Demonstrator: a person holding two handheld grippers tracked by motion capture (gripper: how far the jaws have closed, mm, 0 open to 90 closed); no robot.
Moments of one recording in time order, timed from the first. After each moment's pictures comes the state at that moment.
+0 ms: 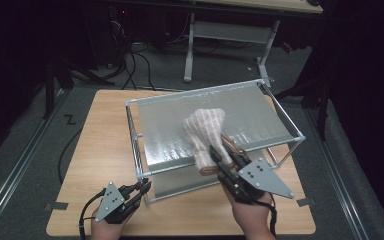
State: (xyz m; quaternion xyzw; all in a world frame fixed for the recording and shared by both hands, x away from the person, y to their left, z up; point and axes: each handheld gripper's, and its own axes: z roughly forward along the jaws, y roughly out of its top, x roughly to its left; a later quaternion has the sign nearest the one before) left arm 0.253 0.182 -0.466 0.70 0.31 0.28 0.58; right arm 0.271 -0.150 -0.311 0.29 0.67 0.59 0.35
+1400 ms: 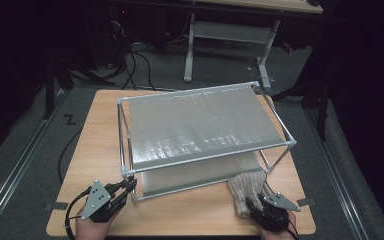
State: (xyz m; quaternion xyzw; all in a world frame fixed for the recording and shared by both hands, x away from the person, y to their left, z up) left arm 0.249 0.217 -0.458 0.70 0.34 0.31 0.55; right arm 0.276 -0.267 -0.499 0.51 0.75 0.36 0.23
